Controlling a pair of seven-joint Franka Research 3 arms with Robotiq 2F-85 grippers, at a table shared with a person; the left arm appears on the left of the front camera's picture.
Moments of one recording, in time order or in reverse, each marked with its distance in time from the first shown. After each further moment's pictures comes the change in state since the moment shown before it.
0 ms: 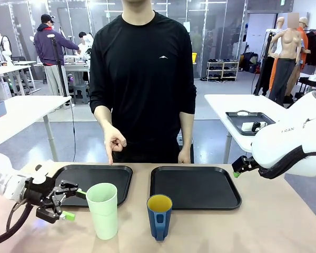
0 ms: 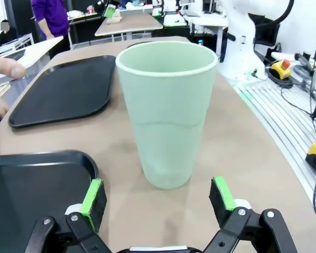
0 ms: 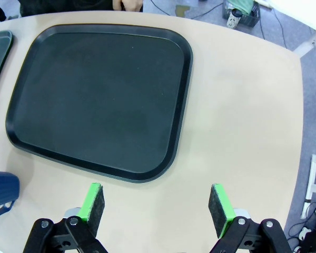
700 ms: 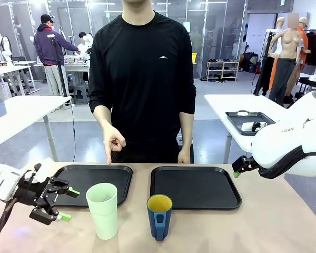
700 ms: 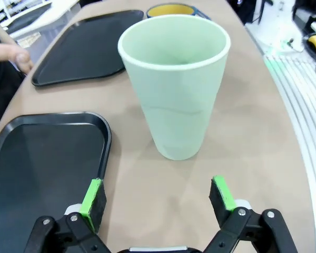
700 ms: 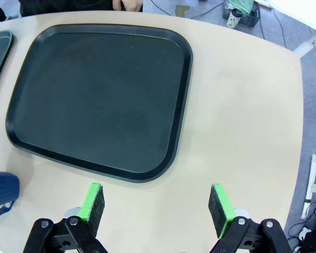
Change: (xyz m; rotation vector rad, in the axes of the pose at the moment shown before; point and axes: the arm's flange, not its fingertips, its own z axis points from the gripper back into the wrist) left arm 0.038 -0.034 0.011 0.194 0.273 0.033; right arm 0.000 0.000 0.000 0.000 0.000 0.000
